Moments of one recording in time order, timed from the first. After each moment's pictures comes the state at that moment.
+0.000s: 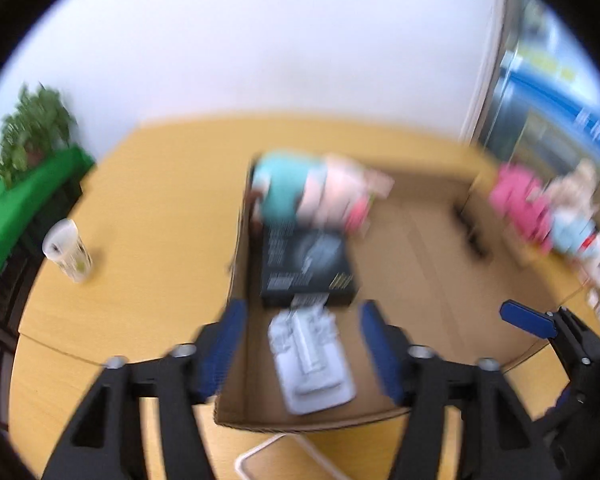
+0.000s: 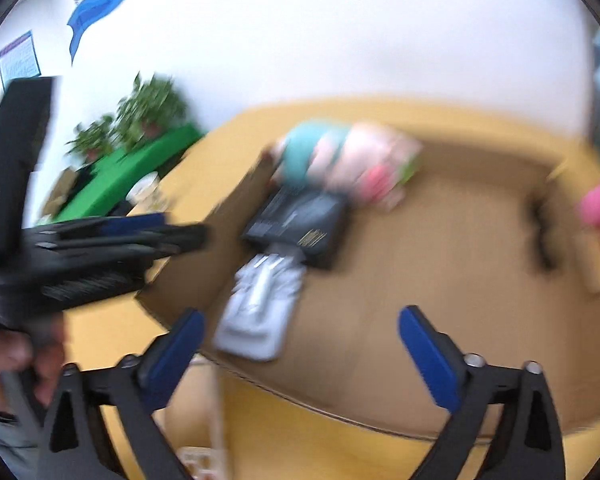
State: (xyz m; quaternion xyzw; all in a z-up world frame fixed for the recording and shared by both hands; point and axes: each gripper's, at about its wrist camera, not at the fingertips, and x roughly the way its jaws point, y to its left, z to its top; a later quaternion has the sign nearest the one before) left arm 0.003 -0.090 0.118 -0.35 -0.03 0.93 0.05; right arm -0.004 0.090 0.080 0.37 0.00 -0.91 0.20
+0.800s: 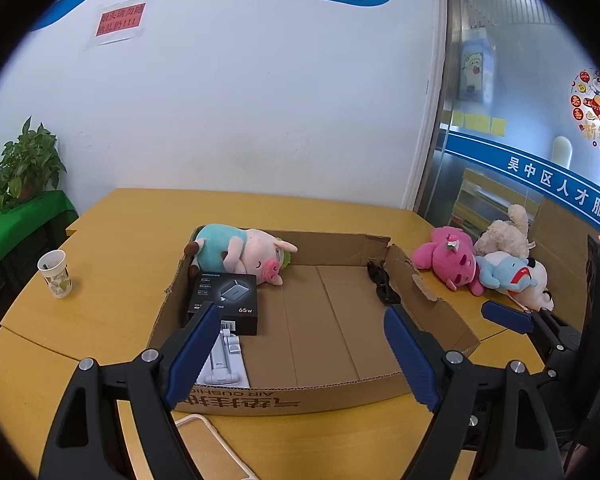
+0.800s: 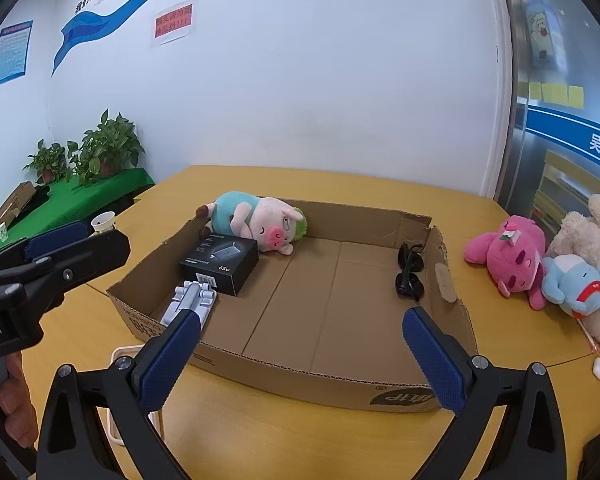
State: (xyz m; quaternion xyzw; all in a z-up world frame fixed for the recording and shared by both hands) left arm 0.090 -0.021 0.140 -0.24 -0.06 0.97 0.10; right arm 0.084 0.160 0.130 0.28 0.04 -0.95 0.11
